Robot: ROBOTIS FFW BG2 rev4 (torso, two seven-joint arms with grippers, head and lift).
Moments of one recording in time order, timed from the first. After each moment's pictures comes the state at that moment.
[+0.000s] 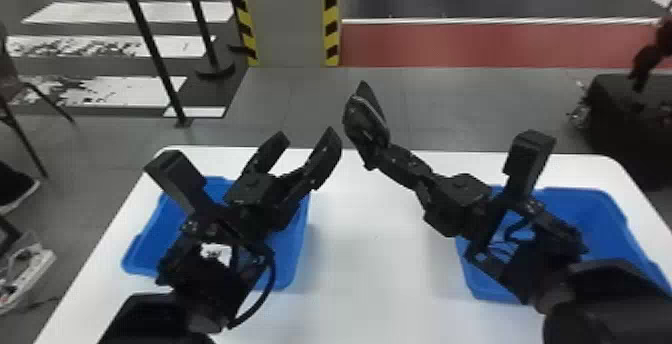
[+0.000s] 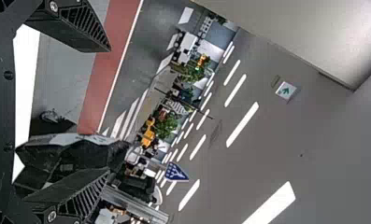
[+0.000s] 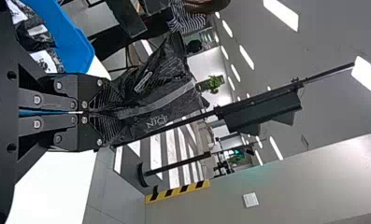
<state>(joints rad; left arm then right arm) 0.21 0.03 -0.06 -2.02 0.51 0.21 -0.28 0.02 -0.14 0.20 -1.84 -0.43 0.37 0.45</state>
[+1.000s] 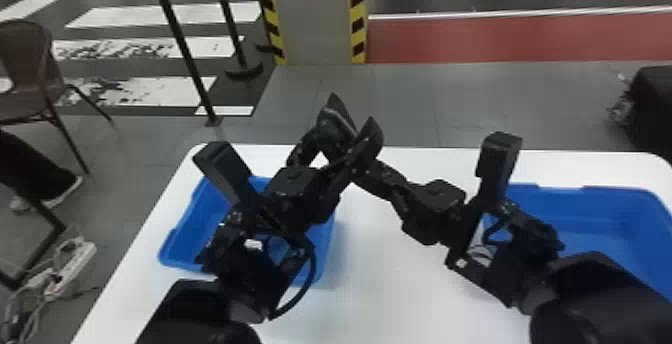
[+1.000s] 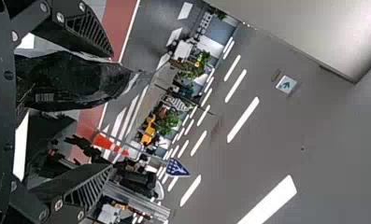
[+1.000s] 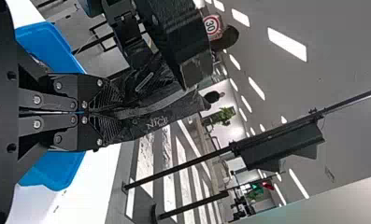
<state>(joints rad) 0.21 0.03 -0.10 -2.04 0.48 0.23 -0.25 -0.05 -0.13 0.36 -1.76 -0.49 0.37 0.45</state>
